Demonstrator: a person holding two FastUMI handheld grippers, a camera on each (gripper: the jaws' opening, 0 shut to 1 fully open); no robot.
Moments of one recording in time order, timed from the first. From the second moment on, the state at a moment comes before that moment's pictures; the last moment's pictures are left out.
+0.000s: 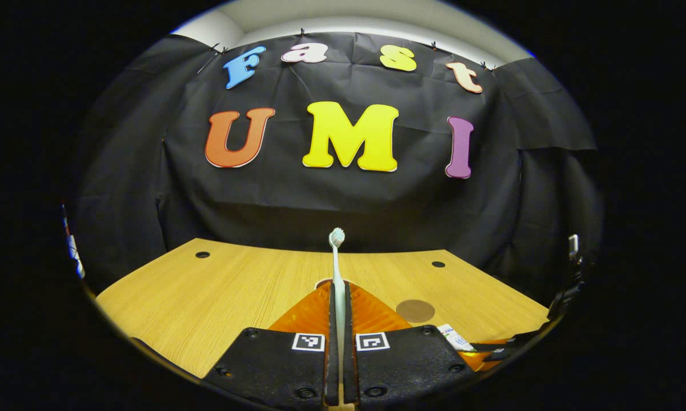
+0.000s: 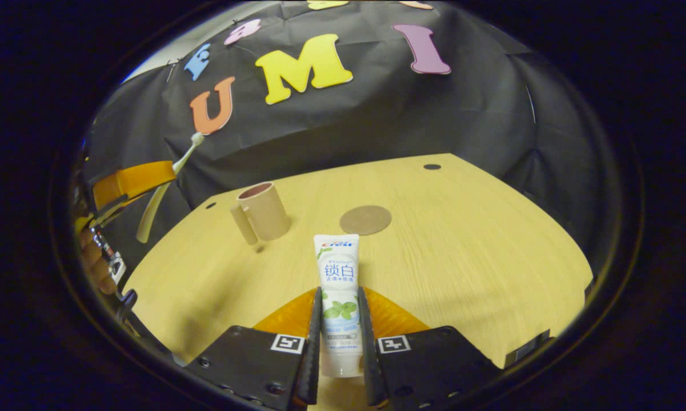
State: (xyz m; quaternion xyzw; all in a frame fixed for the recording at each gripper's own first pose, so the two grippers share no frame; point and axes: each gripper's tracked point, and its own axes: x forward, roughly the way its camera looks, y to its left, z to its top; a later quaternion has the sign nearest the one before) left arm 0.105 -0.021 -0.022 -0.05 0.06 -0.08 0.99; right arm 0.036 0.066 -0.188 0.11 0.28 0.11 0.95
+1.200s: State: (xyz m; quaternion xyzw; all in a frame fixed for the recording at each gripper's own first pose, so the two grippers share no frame) left arm 0.265 -0.037 -0.047 -0.09 0.04 -0.10 0.99; right arm 0.062 0.053 -0.152 0.10 0.19 0.12 0.97
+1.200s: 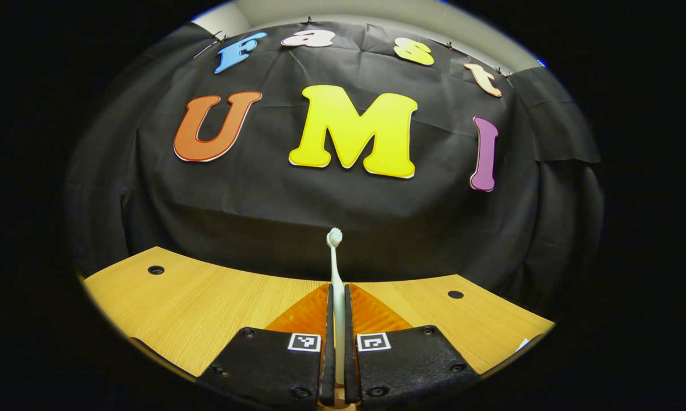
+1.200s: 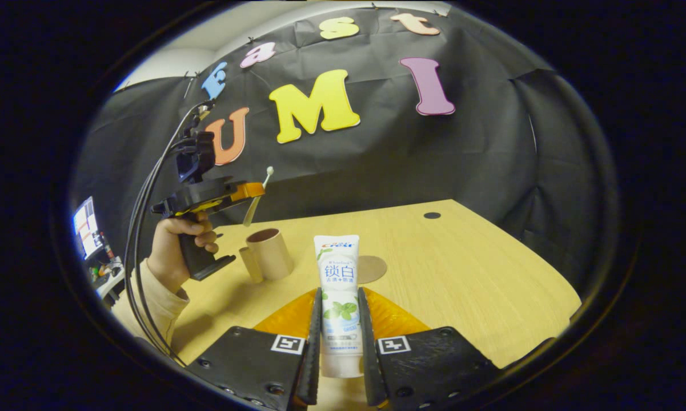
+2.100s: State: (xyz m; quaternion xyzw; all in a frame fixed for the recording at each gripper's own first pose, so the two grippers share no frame) left arm 0.221 -0.021 -0.050 -0.05 0.06 -0.09 0.99; right arm 0.084 0.081 -0.123 0.10 0.17 0.15 0.97
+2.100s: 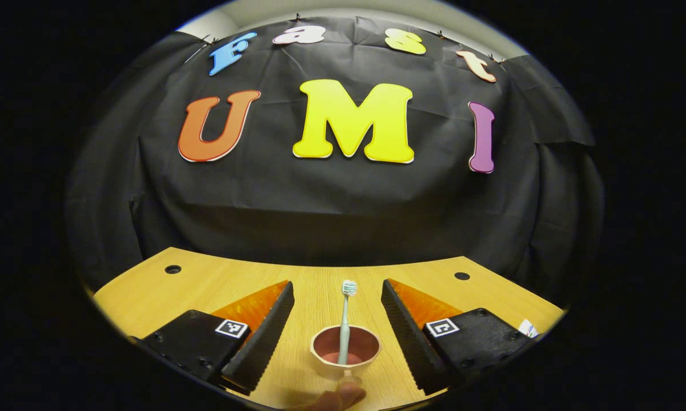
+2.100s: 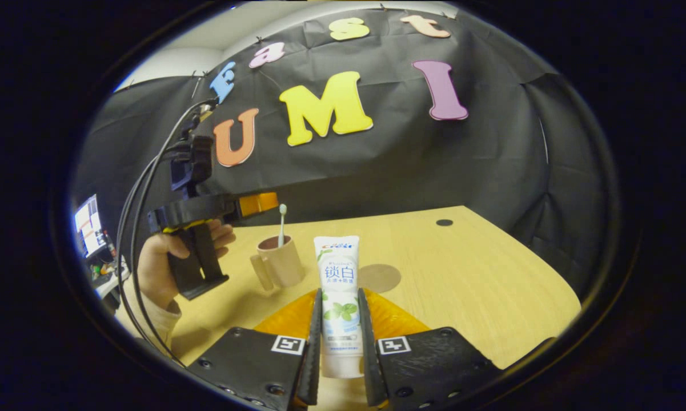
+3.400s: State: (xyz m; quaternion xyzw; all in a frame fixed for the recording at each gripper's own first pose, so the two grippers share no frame) left arm 0.126 0.058 -0.159 -0.11 0.15 -0.08 0.98; right arm 0.248 0.258 -0.023 0.13 0.06 0.19 0.97
